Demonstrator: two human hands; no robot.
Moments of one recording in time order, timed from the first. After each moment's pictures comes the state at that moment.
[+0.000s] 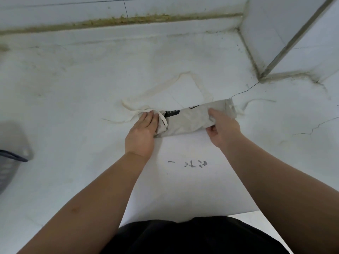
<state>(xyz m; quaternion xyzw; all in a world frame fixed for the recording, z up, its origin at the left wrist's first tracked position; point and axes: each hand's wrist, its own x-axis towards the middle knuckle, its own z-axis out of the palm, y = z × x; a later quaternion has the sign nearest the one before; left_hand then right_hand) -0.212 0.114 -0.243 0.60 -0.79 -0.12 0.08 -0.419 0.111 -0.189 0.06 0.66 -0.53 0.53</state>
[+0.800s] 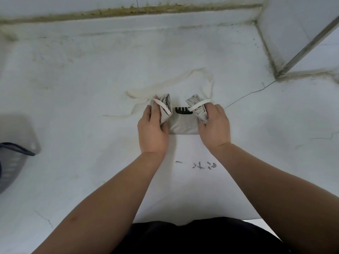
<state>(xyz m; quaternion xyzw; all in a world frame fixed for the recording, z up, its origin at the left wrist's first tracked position) -0.231 0.112 -0.239 0.65 -0.66 -0.20 0.32 -0.389 0.114 -0.218 -0.62 0.72 -0.26 0.18</state>
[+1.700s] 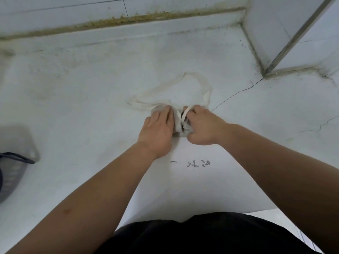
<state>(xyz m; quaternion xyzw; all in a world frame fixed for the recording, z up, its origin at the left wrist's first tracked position) -0.243 0.109 -0.206 0.51 -0.85 -0.06 -0.12 -0.407 0.101 -0.186 -0.74 0.60 0.07 0.28</state>
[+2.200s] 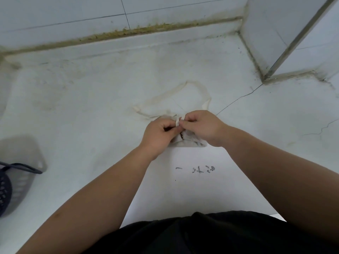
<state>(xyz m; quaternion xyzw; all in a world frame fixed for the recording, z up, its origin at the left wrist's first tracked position) -0.239 0.097 -0.197 0.56 -0.60 -0.50 0.28 -0.391 0.098 -0.176 -0.52 0.63 -0.23 0.52</state>
